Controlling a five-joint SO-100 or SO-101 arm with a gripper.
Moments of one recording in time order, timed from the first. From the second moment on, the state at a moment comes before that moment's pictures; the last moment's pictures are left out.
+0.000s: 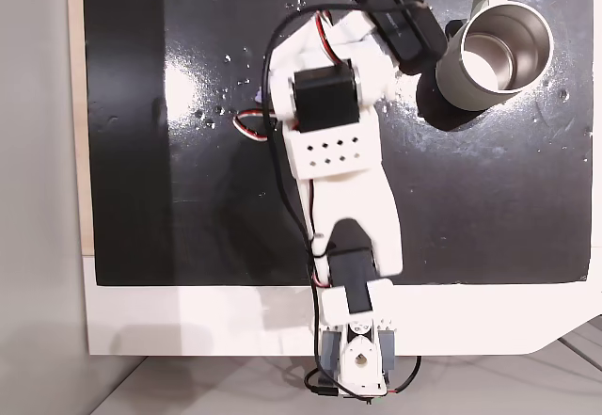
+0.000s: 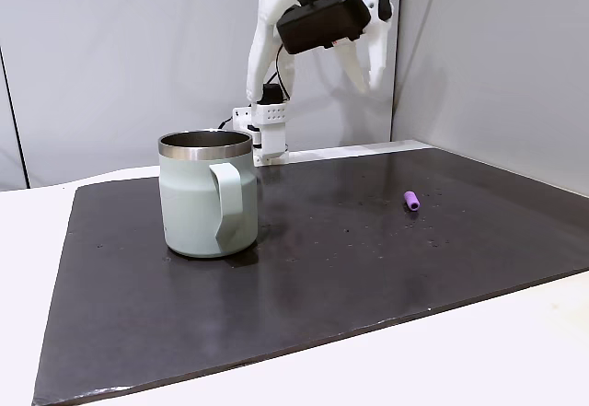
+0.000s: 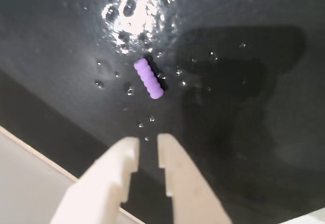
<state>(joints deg) -10.0 75.7 37.4 101.1 -27.1</state>
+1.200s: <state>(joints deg) -18.0 38.0 9.1 102.8 -46.5</state>
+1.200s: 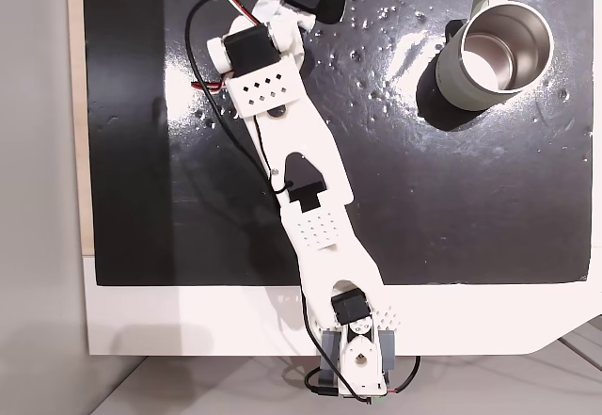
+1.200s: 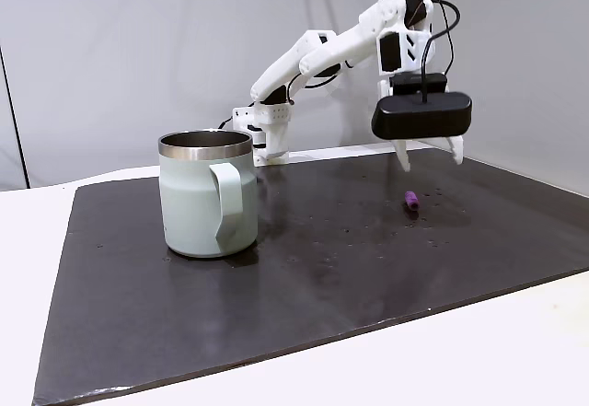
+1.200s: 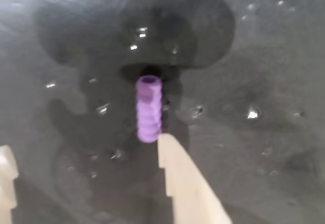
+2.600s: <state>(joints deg) -19.9 23.8 1.9 102.5 -37.4</state>
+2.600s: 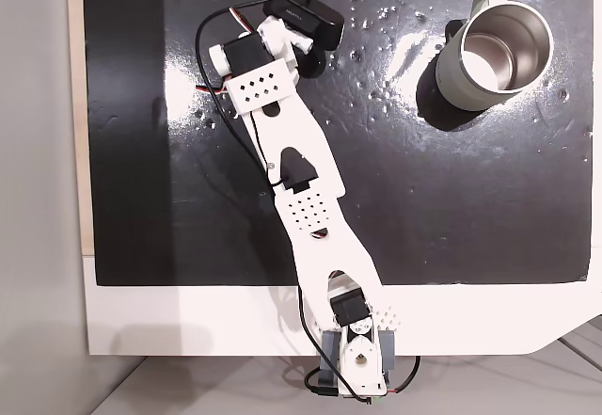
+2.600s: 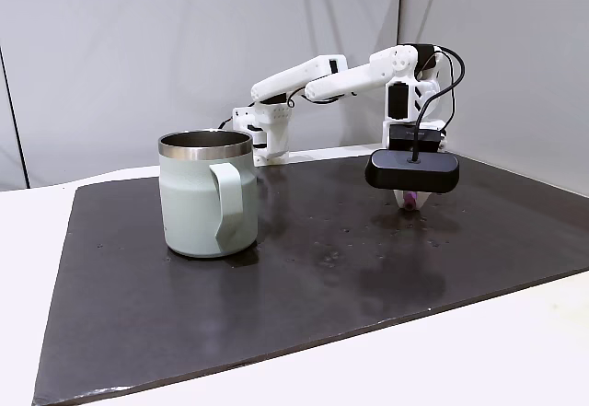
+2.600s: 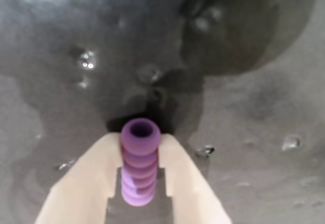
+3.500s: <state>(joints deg) 14.6 66.0 8.0 102.7 -43.9</state>
